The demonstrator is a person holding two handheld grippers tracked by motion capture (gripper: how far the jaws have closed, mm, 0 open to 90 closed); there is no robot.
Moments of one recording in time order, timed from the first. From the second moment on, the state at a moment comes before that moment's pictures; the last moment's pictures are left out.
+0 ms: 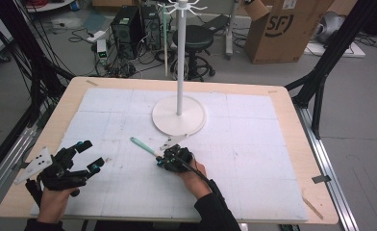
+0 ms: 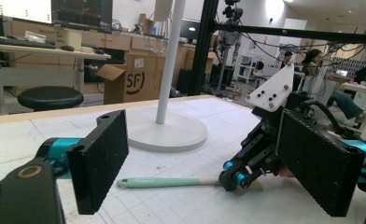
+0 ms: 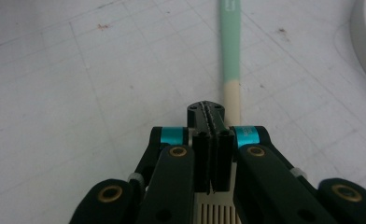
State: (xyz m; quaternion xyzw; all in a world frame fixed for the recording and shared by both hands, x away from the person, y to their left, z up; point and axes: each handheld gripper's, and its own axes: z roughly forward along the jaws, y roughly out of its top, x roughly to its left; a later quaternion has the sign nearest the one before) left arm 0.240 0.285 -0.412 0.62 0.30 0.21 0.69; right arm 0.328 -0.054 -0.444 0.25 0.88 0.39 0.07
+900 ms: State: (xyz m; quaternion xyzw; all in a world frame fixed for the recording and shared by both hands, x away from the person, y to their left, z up) left arm 0.241 0.283 -0.412 0.62 0.30 0.20 0.70; right arm 0.342 -0.087 -0.437 0.30 0.87 0.39 0.09
